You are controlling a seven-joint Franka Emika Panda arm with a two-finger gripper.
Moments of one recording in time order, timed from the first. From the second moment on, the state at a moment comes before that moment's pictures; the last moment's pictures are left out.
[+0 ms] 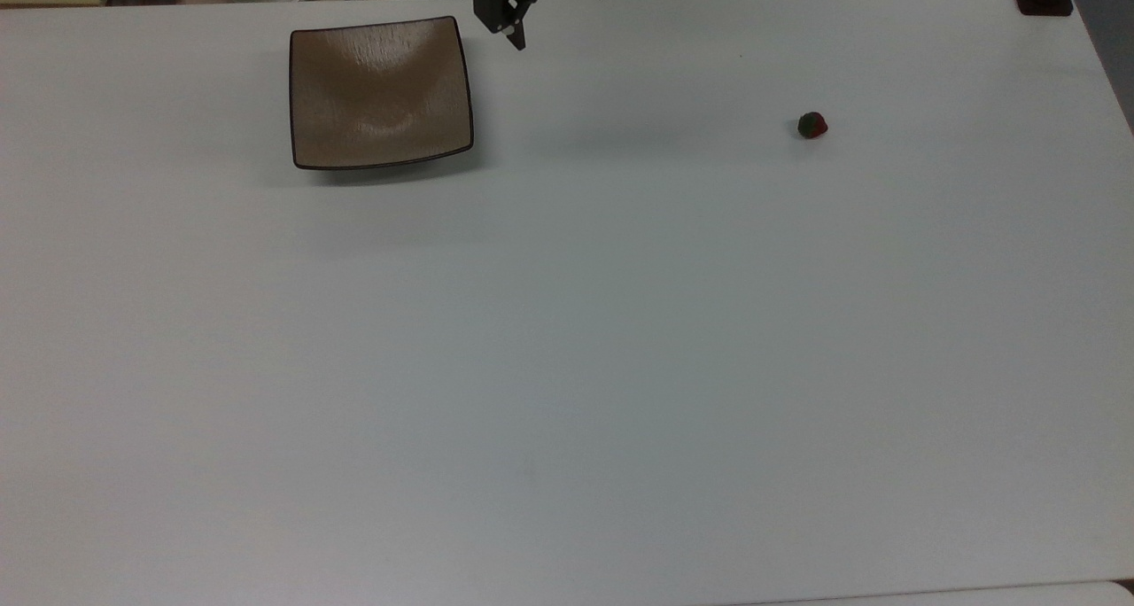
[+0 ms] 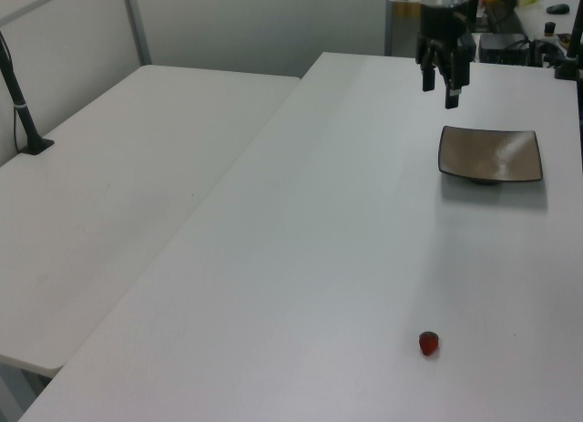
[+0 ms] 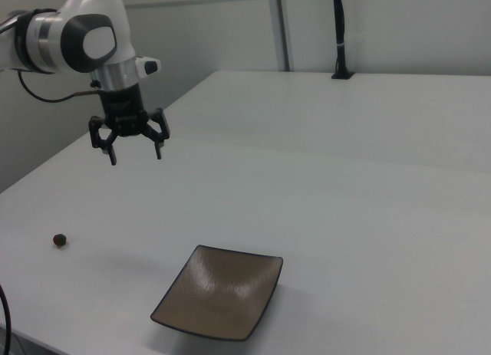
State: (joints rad) arm 0.24 -0.01 -0.01 -1.74 0.04 1.67 -0.51
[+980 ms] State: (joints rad) arm 0.26 0.01 0.35 -1.74 0.04 1.65 -0.04
